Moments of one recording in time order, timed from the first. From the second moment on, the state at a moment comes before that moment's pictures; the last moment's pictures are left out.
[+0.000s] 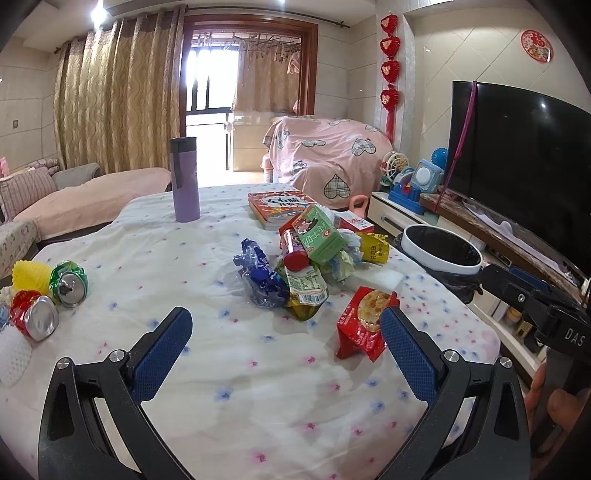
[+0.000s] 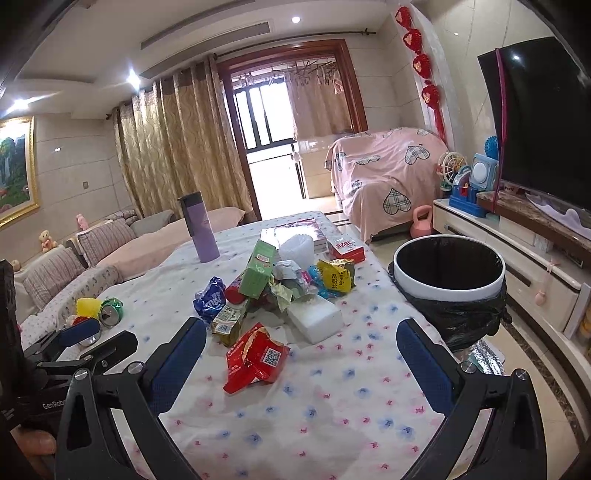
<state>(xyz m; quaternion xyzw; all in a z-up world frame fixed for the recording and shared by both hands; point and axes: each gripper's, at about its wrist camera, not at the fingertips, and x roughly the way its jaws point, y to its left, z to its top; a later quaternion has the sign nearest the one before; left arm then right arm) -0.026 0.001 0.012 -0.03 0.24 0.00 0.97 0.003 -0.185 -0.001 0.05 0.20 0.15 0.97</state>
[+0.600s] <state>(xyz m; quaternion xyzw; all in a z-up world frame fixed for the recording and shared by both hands) -0.025 0.003 0.011 -0.03 0.24 0.00 0.97 0.003 -0.182 -0.005 0.06 0.20 0.16 0.97</state>
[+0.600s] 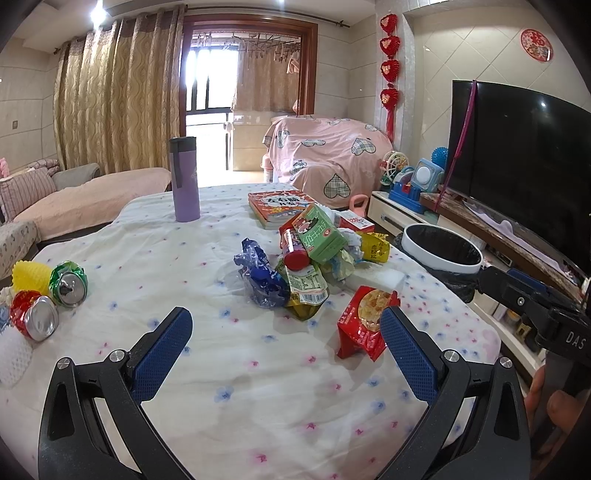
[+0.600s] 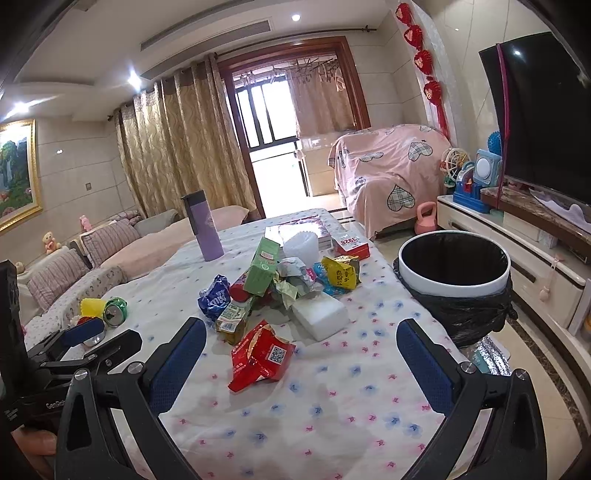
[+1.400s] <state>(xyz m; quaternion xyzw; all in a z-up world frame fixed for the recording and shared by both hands) -0.023 0.005 0.005 -0.03 0.24 0.00 0.97 0.004 -0.174 -0.009 0.05 0.21 0.17 0.96</state>
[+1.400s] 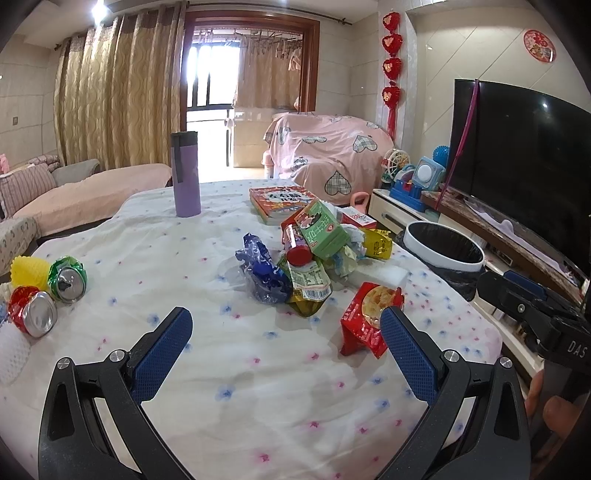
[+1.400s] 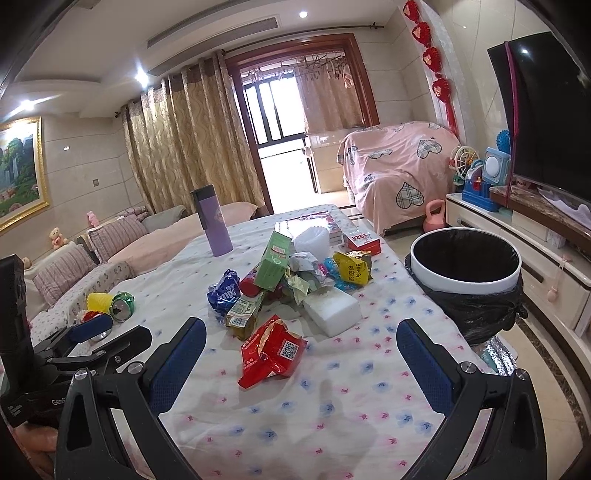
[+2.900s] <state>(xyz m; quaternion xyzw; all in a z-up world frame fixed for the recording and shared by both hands) 0.133 0.053 -0.050 -0.14 0.41 -0.06 0.90 0.089 -0.140 -0.076 0.11 0.39 0.24 0.89</state>
